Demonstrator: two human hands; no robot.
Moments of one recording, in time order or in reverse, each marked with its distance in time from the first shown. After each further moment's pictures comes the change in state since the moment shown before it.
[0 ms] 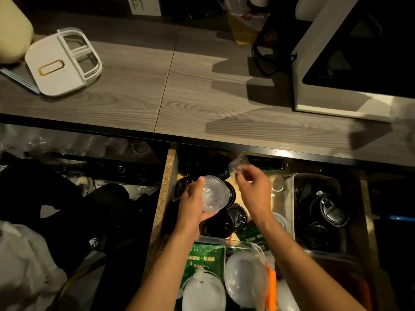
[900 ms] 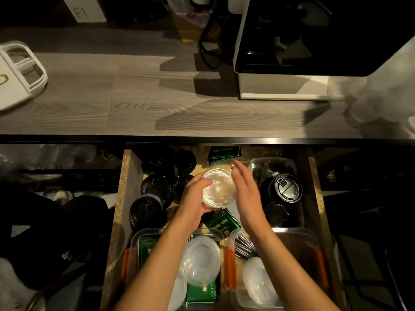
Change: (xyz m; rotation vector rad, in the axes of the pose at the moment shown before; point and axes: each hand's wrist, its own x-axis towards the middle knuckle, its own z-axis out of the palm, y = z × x) left_hand -0.041 -0.028 0.090 0.128 -0.277 -0.038; right_hand -0.044 0.019 -0.093 0.499 -0.106 0.234
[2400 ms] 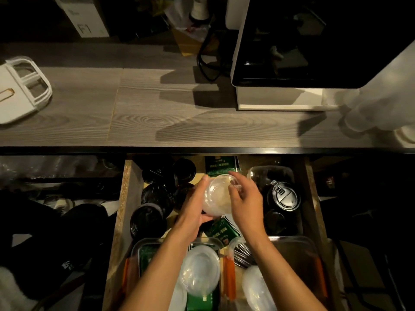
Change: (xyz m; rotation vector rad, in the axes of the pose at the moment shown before) left_hand -0.016 0.011 0.003 0.058 -0.031 0.002; right_hand 0.002 -0.004 -0.005 -0.396 0.148 -0.255
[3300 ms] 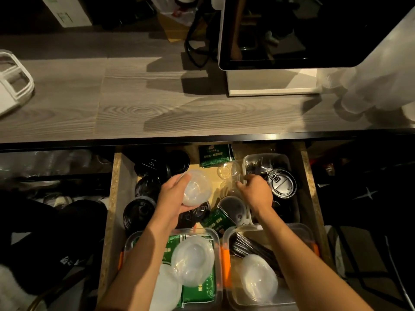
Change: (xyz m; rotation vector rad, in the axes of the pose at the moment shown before) left_hand 0.025 -0.010 -0.029 0.108 0.161 0.038; right_hand 0.047 0.093 -0.017 -0.529 -0.150 0.318
